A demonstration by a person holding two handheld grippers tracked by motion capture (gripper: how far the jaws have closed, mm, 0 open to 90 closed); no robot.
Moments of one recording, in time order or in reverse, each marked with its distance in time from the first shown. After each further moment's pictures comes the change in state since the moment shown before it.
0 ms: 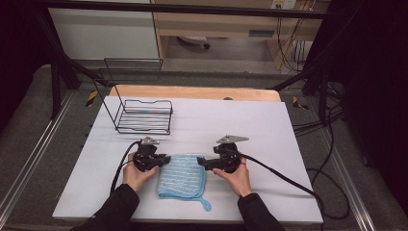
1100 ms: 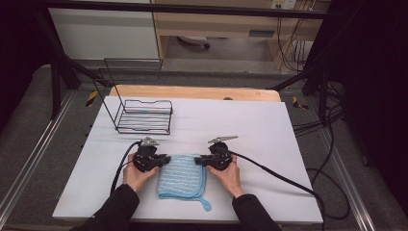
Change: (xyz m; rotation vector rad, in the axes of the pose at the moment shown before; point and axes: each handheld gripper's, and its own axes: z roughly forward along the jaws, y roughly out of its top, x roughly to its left) left arm -0.001 -0.001 -0.001 -0.017 -0.008 0.015; right arm -0.001 -0.004 0.034 0.133 0.056 0.096
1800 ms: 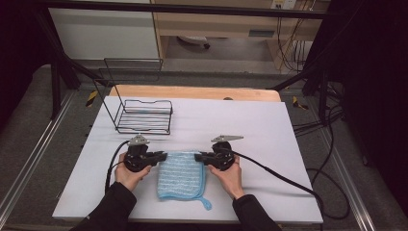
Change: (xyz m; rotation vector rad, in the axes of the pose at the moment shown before) left arm 0.000 0.003 -0.036 -0.122 -0.065 0.000; right arm 0.014 0.005 -0.024 -0.113 0.039 -0.035
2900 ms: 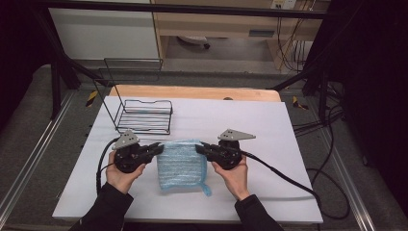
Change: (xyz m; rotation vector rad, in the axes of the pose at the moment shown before) left arm -0.030 0.022 -0.049 -0.199 0.014 0.099; right arm 0.033 0.023 -0.049 -0.200 0.017 -0.143
